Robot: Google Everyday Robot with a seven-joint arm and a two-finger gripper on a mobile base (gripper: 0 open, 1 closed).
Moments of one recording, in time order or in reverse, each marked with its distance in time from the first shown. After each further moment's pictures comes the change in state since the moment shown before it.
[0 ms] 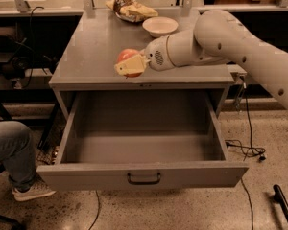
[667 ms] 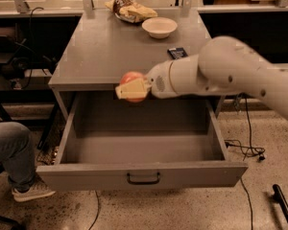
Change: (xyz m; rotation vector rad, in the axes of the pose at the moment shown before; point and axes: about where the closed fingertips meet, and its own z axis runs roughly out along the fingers) arm 0.051 0.052 -0.022 0.081 0.032 0.142
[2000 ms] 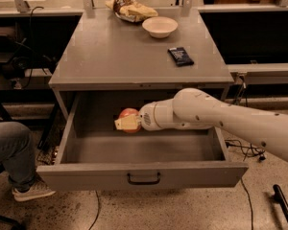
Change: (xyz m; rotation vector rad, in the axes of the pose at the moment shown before) arm 0.121 -0.041 0.098 0.044 0.091 0.148
